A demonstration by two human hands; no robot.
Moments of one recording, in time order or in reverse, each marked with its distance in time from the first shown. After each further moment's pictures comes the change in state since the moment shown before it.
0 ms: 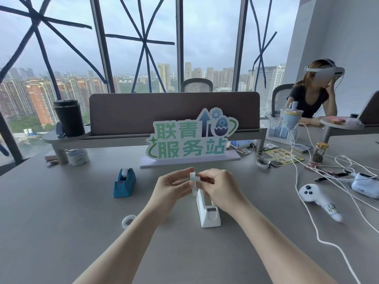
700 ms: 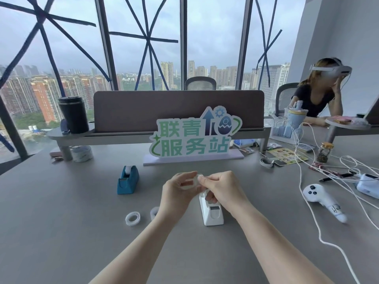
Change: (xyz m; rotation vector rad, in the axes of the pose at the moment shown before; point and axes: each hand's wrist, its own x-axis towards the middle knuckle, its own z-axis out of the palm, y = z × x) left_hand 0.004 -0.028 0.006 0.418 0.248 0.133; right_hand -0.006 -0.011 0.003 0.170 0.015 0.339
